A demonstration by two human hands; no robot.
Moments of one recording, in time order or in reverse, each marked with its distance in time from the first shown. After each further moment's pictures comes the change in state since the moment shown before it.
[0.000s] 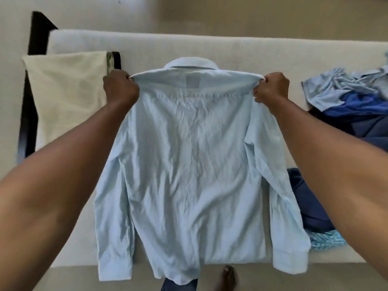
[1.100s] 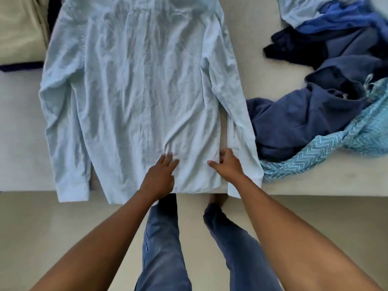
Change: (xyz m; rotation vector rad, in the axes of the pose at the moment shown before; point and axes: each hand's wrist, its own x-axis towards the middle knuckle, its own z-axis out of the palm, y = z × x) left_hand -0.470 -0.079 0.209 0.344 -0.793 0.385; right_hand -0.302 0.333 0.042 0.074 -0.703 0.281
